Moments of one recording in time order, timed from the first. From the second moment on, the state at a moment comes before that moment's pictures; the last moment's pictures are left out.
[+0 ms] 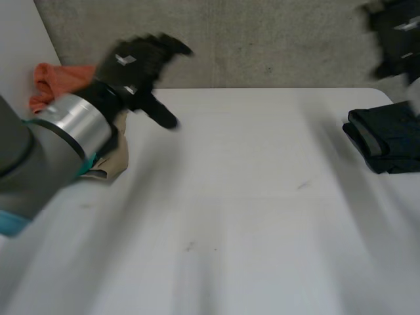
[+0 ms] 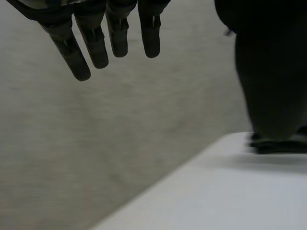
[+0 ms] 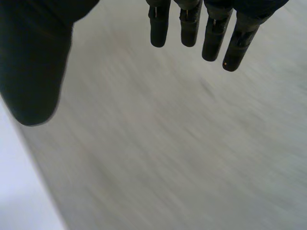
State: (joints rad) left arm 4.29 -1.73 -1.42 3.27 -1.29 3.19; right arm 1.67 -1.29 1.42 -0.49 1.21 2.60; left_hand 0.30 0.24 0.25 0.24 0.06; right_hand 0.20 0.22 0.21 0.24 0.06
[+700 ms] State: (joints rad) left arm 4.77 -2.35 -1.16 3.35 -1.32 3.67; right arm 1.88 -1.23 1.71 -0.15 1.13 2.51; left_hand 1.04 1.18 1.17 1.19 0.99; right_hand 0.20 0.22 0.21 0.24 0.06
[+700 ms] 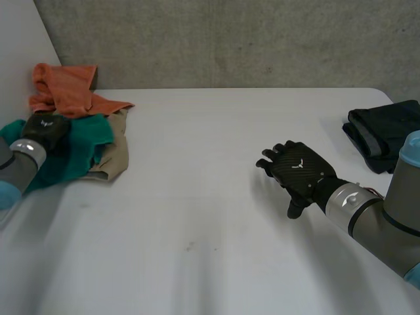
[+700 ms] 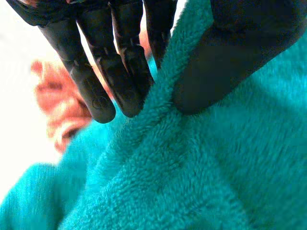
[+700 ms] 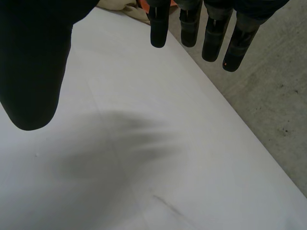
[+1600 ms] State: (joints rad) left arm 4.12 -1.91 -1.46 3.25 -1.45 3.07; right arm 1.75 -1.25 1.53 0.03 1.18 2.63; left_hand 0.19 0.21 0.21 0.21 0.05; right_hand 0.20 0.22 0.21 0.24 0.06
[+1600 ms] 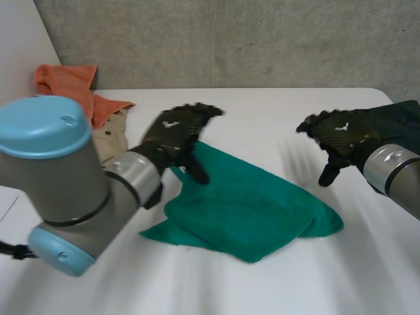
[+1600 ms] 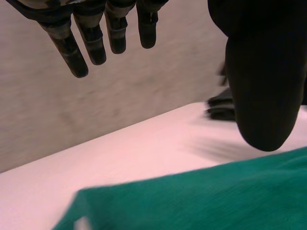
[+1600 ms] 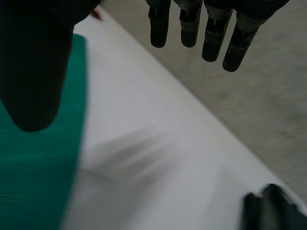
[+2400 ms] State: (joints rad) left arm 4.13 -2.10 -1.56 3.16 -1.56 3.10; right arm 1.85 -1.25 1.69 0.33 1.29 2.31; left_hand 0.52 0.53 0.53 0.53 0.36; right_hand 0.94 1.17 1.18 1.18 0.98
